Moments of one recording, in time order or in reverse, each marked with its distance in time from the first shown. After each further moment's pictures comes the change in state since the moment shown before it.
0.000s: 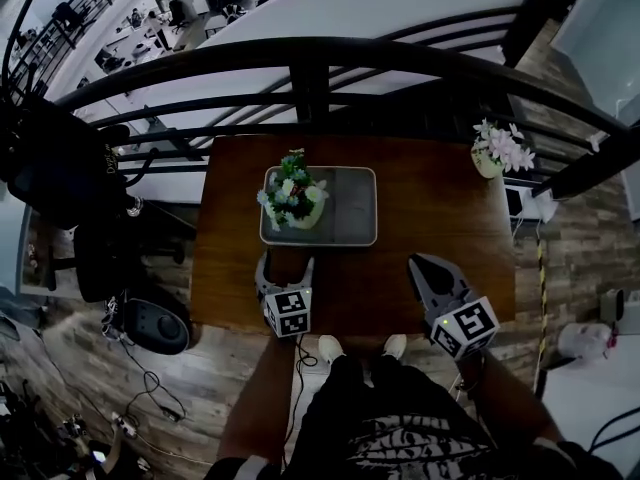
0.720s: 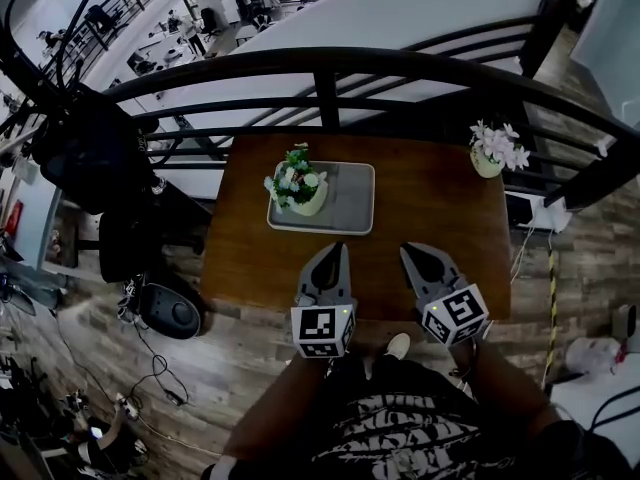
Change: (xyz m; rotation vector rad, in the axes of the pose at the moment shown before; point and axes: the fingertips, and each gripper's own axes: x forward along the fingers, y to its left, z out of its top) left arm -0.131 -0.147 0.171 -0.152 -0.327 -0.157; right arm -0.044 -0.005 0.012 -0.011 -0.082 0.095
